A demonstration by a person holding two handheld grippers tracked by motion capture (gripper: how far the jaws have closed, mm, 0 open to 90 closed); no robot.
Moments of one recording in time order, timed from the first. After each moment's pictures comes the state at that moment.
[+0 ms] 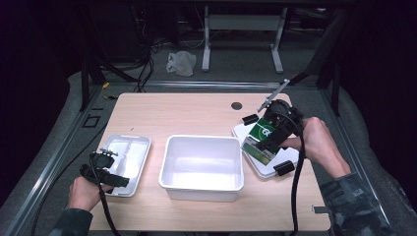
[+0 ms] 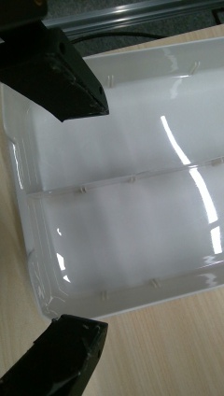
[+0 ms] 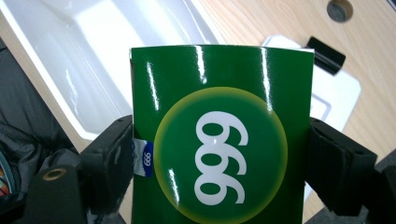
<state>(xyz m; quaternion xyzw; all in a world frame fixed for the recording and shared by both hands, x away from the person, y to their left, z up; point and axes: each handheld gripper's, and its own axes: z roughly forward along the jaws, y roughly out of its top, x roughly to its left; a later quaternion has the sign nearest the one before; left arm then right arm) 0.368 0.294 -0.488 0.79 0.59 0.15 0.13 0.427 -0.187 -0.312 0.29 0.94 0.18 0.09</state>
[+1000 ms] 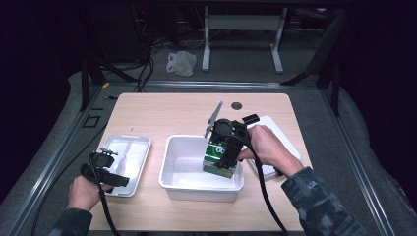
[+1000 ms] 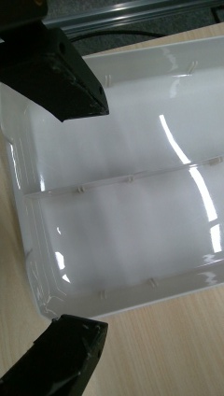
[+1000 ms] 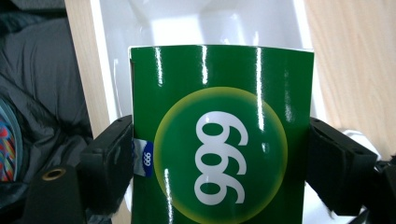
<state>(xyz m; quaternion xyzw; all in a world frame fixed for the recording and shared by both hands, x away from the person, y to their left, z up) 0.370 0.295 -0.488 0.79 0.58 0.14 0.13 0.415 -0.077 -0.352 0.09 0.98 0.16 0.05</state>
